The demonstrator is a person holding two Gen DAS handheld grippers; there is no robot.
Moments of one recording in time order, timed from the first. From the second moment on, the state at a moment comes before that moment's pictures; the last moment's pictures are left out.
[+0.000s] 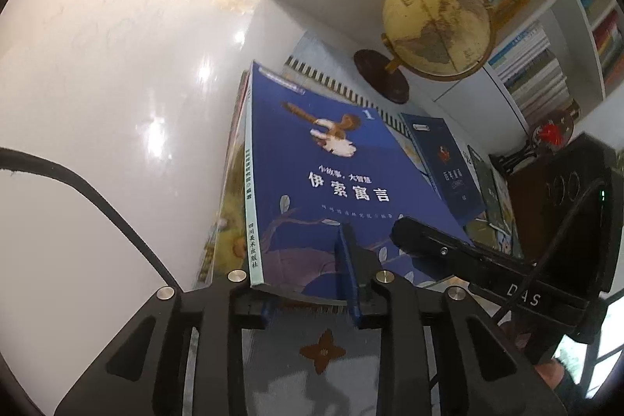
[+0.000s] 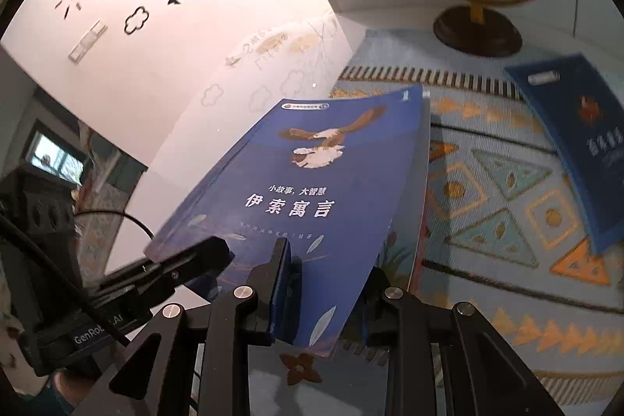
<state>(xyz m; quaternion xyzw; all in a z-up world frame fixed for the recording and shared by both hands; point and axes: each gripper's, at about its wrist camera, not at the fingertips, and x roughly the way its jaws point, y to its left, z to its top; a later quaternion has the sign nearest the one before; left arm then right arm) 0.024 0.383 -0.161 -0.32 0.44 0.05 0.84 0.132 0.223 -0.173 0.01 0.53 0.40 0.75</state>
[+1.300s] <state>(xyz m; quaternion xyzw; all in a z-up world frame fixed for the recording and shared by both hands) -0.031 0.135 -0.119 -0.19 0.48 0.01 0.86 0.029 -0.053 -0.122 0.04 0.53 0.28 0.80</state>
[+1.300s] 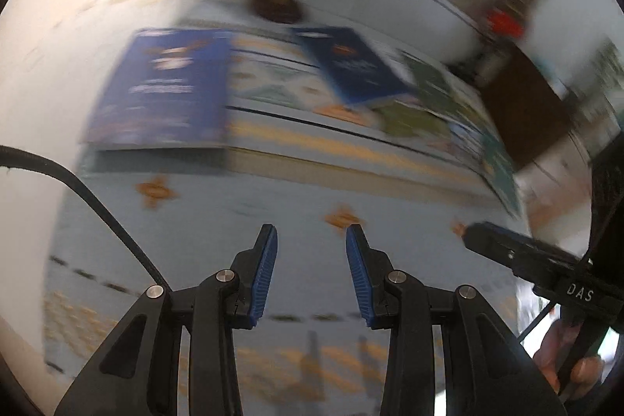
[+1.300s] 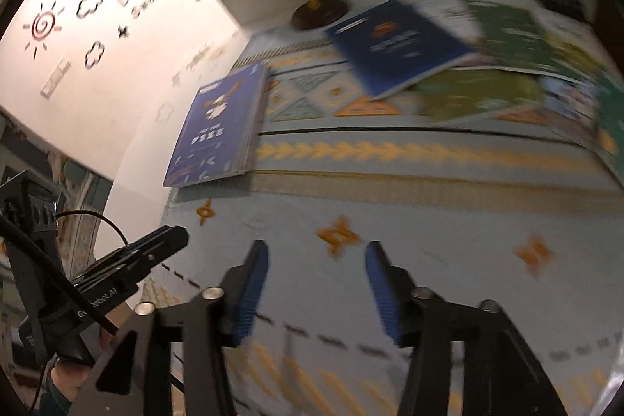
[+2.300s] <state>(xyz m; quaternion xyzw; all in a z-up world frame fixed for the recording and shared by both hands) 0.097 -0.113 -0.108 -0.06 0.48 -0.16 0.86 0.058 -0.331 -0.118 0.17 0.49 0.09 0.85</state>
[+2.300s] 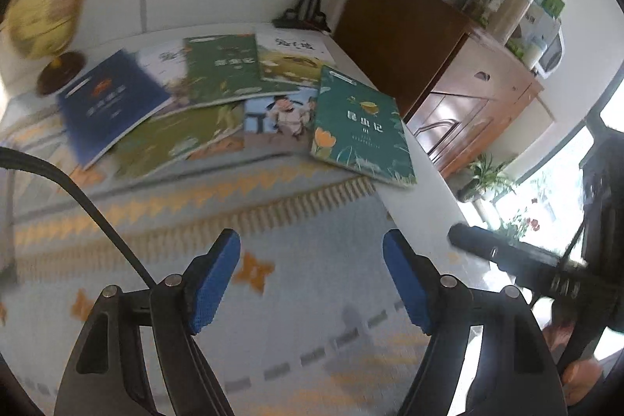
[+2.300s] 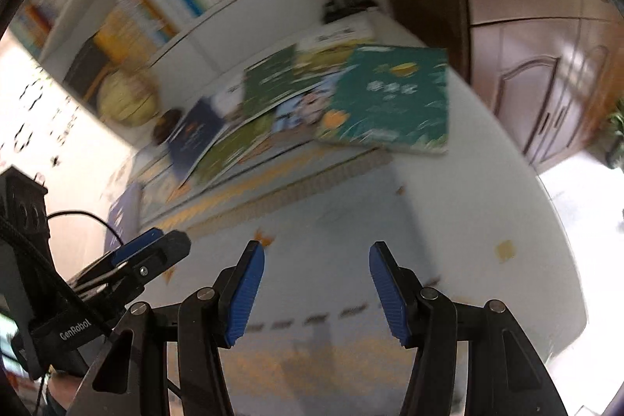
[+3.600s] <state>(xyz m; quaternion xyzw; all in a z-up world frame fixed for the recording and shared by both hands) 0.262 -0.189 -0.200 -0.11 0.56 -0.23 0.79 0.244 -0.405 -0.210 0.13 0.57 0.01 0.81</state>
